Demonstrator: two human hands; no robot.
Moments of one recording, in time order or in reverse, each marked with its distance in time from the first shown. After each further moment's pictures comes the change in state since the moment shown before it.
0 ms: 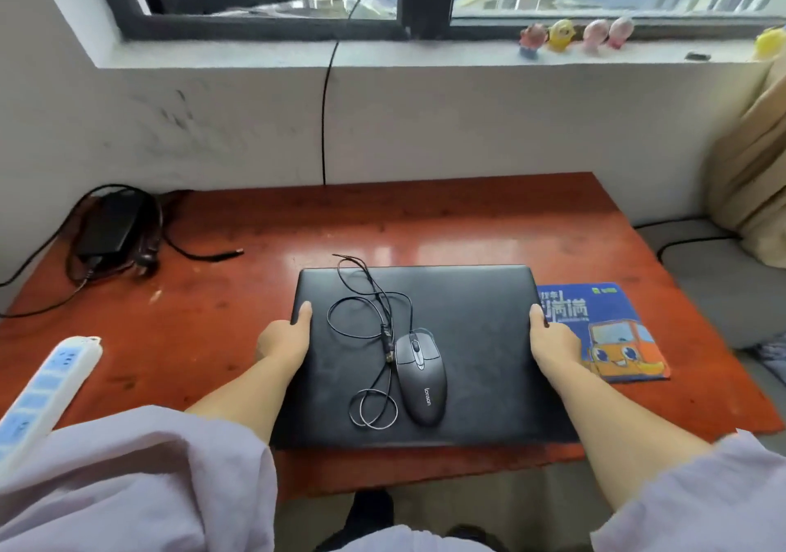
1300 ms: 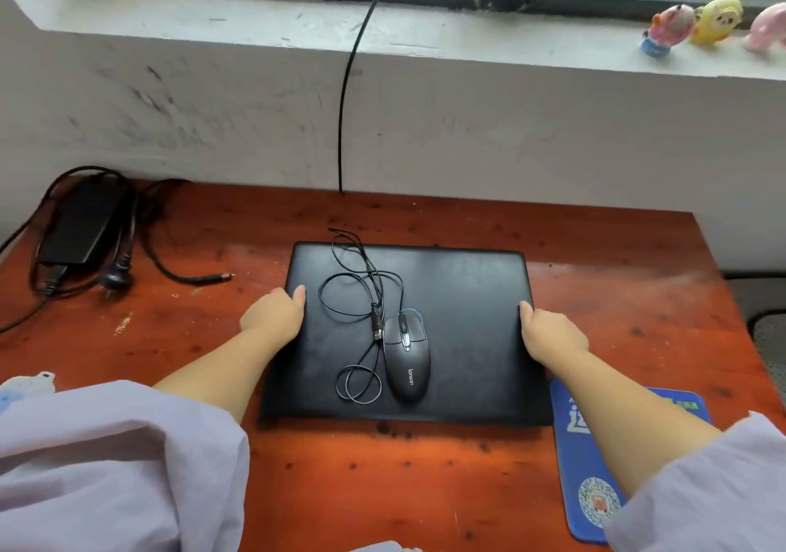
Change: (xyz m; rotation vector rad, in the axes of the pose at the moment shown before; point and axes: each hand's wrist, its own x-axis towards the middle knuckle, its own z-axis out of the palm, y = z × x) left_hand 0.130 0.075 -0.005 0.449 -0.012 0.053; right_hand 0.141 -0.130 0.031 -0.693 -0.182 -0.359
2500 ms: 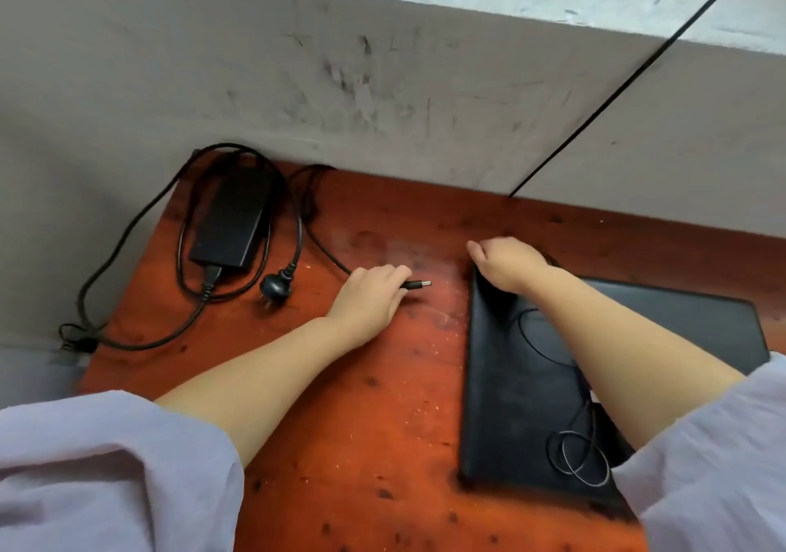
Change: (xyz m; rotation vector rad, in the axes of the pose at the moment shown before) left_hand 0.096 -0.119 -0.054 -0.040 0.090 0.781; right_hand 0.025 -0.356 -0.002 -0.094 -0.058 -0.541
